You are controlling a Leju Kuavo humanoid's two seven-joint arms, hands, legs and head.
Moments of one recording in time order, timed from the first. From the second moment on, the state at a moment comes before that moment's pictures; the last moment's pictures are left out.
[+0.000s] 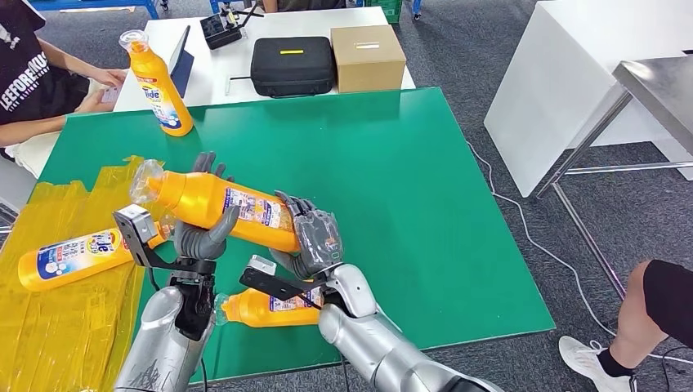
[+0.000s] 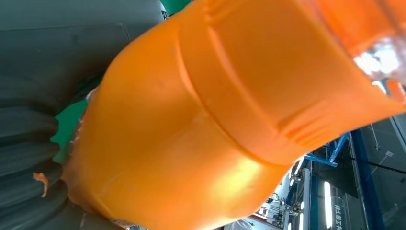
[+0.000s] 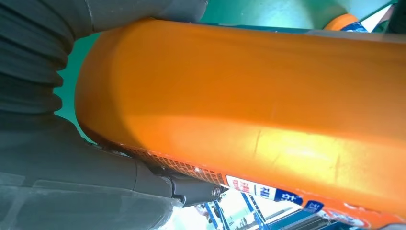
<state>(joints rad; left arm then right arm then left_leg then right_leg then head) -0.37 -0.23 -0.16 -1.16 0.21 -0.09 -0.38 -0.50 0.36 0.51 -0.67 0.91 -0.69 -0.24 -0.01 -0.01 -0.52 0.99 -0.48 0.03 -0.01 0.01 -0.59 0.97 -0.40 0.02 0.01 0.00</state>
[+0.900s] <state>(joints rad) -0.33 -0.24 -0.13 -1.24 0.25 -0.06 -0.41 -0.50 0.37 0.50 -0.67 0.83 -0.62 -0.26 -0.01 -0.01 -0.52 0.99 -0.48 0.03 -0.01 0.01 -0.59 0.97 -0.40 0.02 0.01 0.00</state>
